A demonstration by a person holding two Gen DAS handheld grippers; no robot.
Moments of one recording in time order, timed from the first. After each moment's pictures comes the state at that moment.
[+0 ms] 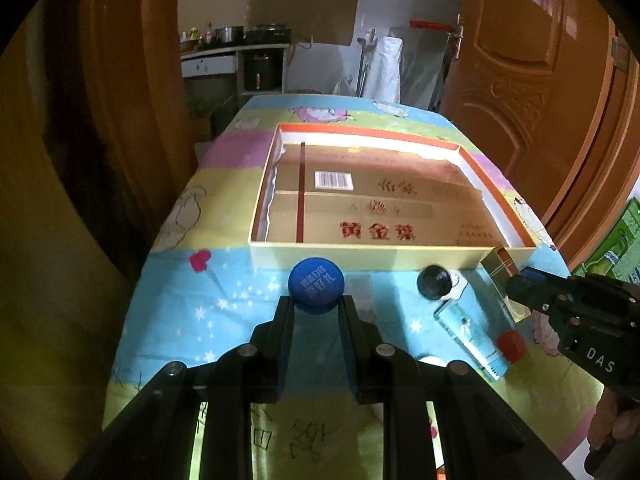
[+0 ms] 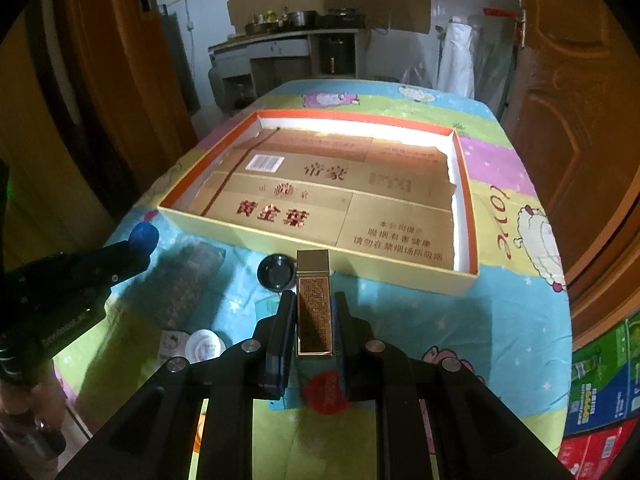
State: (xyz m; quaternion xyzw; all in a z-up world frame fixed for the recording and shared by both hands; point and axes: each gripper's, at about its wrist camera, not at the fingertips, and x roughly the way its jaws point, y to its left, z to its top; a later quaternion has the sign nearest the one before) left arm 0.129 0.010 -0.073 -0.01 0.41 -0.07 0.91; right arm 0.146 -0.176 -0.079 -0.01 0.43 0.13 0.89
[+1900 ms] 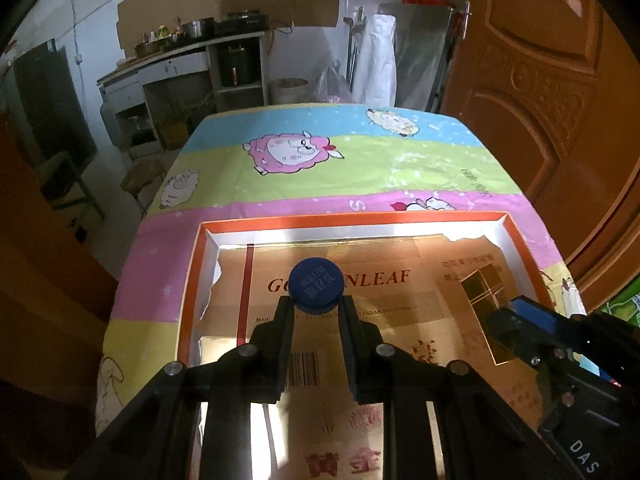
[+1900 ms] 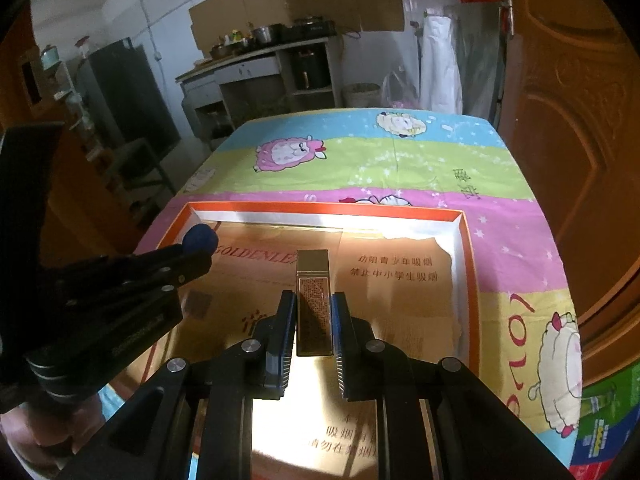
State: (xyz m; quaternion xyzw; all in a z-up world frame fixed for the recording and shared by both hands) left arm 0.331 -0.052 -0.072 0.02 0.45 -0.08 0.89; right arm 0.311 -0.195 -0.069 0.05 0.43 0.10 0.90
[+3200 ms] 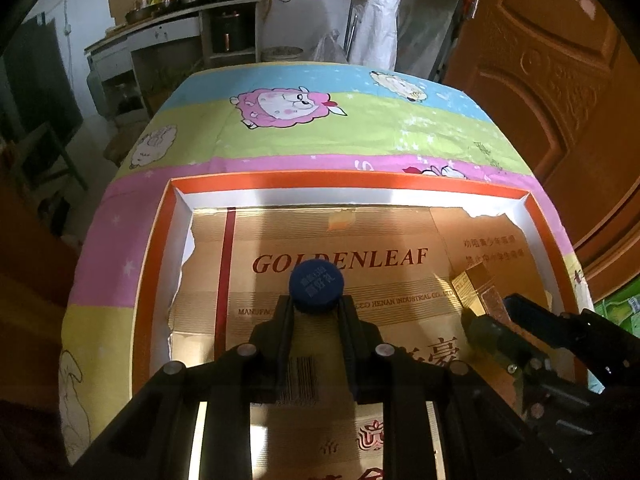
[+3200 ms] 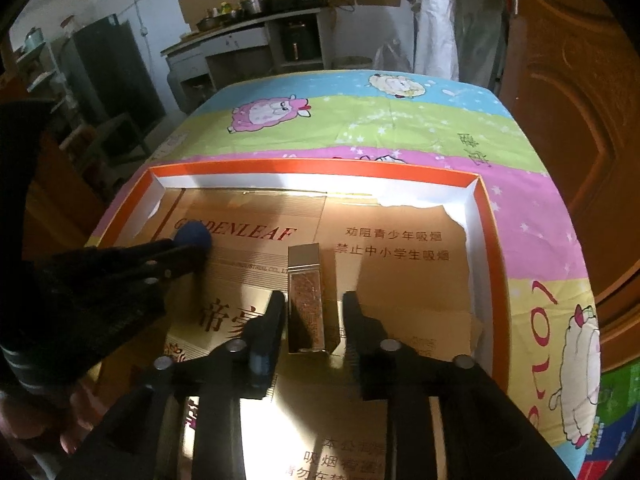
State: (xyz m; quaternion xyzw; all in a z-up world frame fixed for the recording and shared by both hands) left arm 0.348 -0.048 -0.109 0.00 0.50 -0.10 0.86; right arm 0.336 -0.191 -0.109 0.03 0.47 0.08 0.88
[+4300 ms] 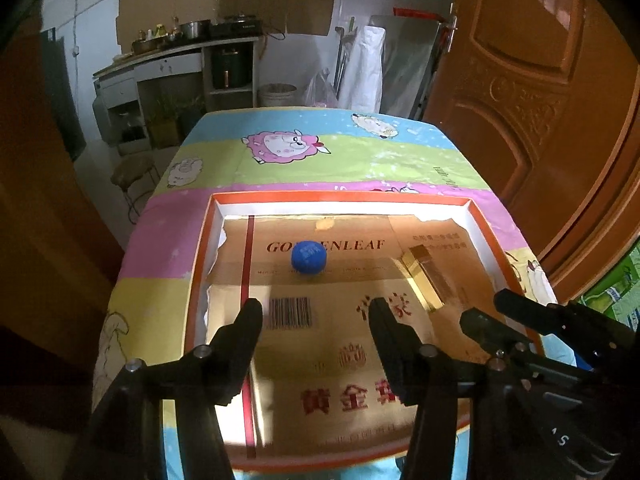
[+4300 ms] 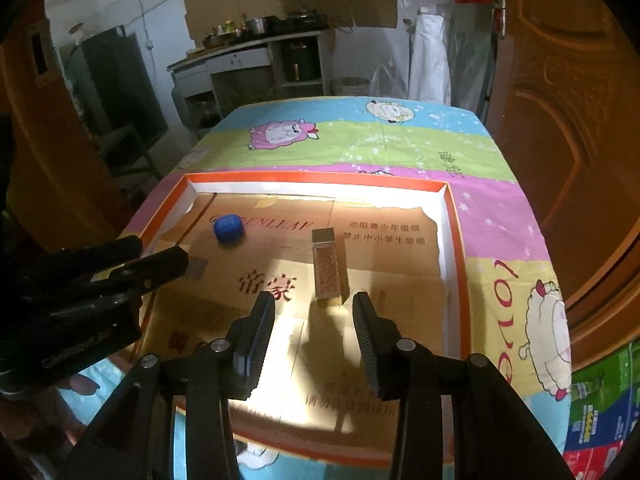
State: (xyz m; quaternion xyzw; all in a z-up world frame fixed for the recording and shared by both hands) left arm 0.277 -0.034 -0.056 -0.01 0.44 -0.11 0.89; right arm 0.277 -0.187 -0.070 0.02 0.44 0.08 0.90
